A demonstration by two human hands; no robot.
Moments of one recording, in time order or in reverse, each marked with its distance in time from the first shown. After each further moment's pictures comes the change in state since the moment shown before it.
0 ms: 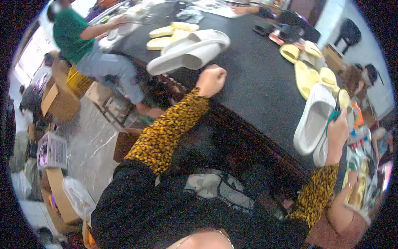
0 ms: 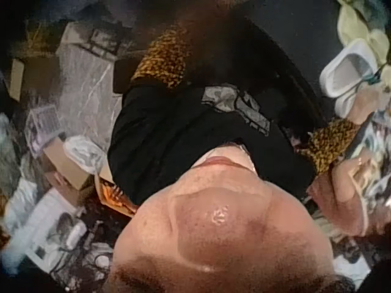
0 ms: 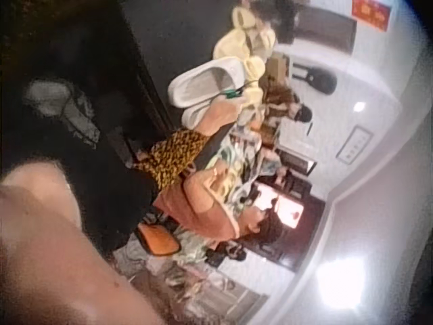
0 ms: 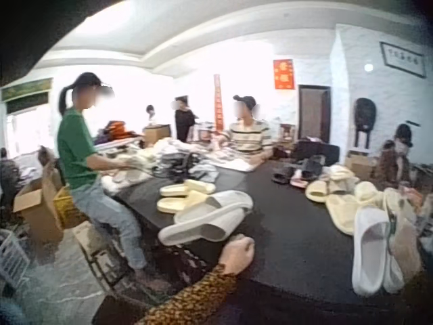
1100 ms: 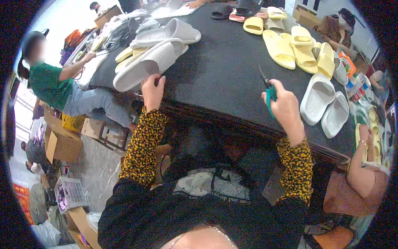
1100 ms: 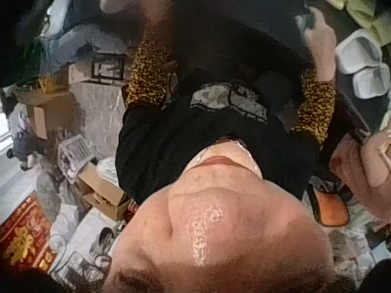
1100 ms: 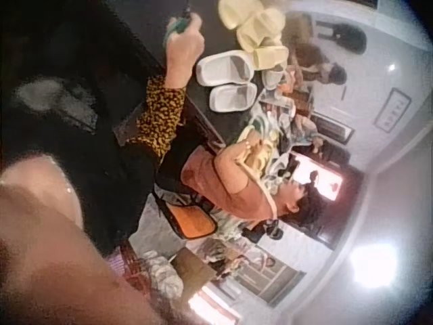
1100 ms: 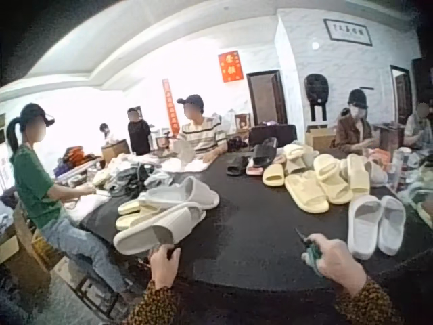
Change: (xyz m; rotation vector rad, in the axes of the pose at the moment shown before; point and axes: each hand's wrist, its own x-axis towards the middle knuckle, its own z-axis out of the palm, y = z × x) left_hand -0.014 -0.030 -0.051 0.309 0.147 -0.069; right_hand -0.072 -0.106 0.003 0.663 -0.300 -0.056
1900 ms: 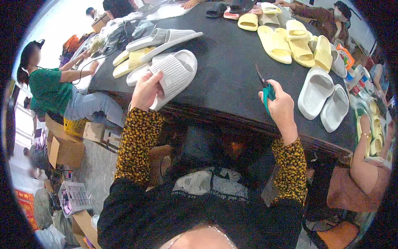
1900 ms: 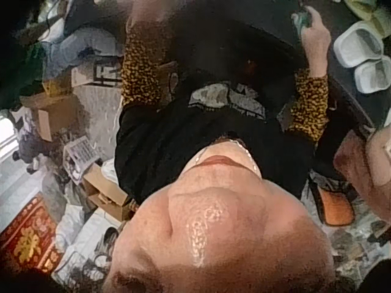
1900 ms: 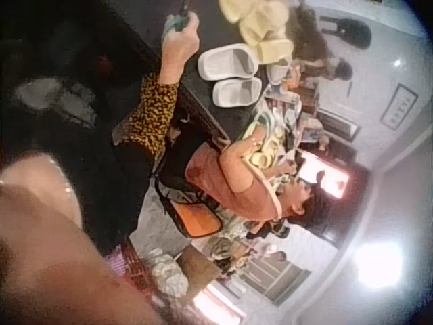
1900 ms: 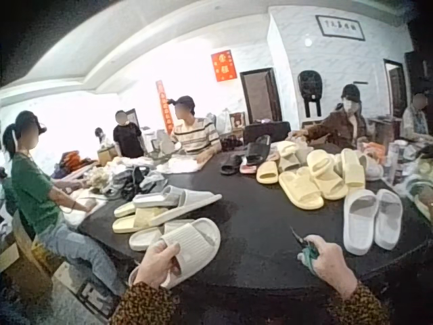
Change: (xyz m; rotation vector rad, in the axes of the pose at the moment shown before) left_hand 0.031 0.056 -0.039 -1.063 -0.605 -0.666; right_hand -0.016 0.025 0.020 0.145 0.107 0.106
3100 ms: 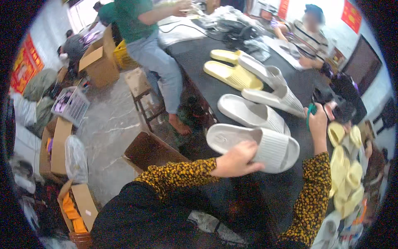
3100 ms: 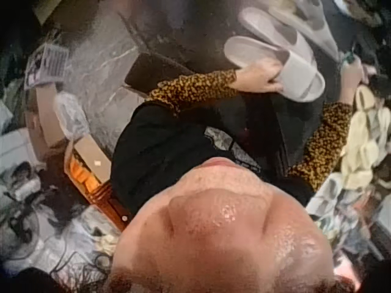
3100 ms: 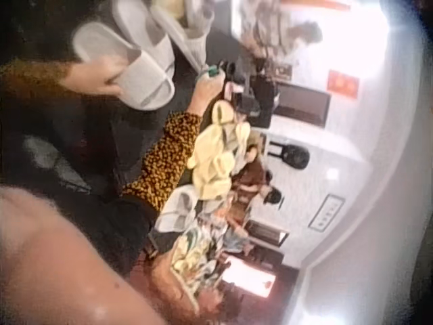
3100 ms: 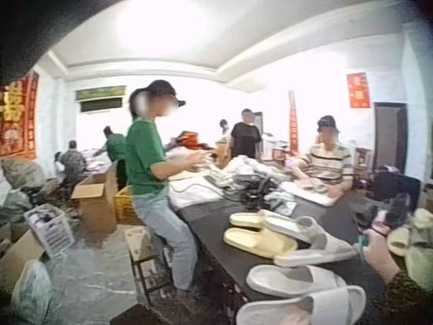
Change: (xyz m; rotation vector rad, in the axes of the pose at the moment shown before) left_hand -0.060 -0.039 0.042 0.741 0.153 0.646; right_hand 0.249 -0.100 0.149 -0.027 -0.101 -0.468
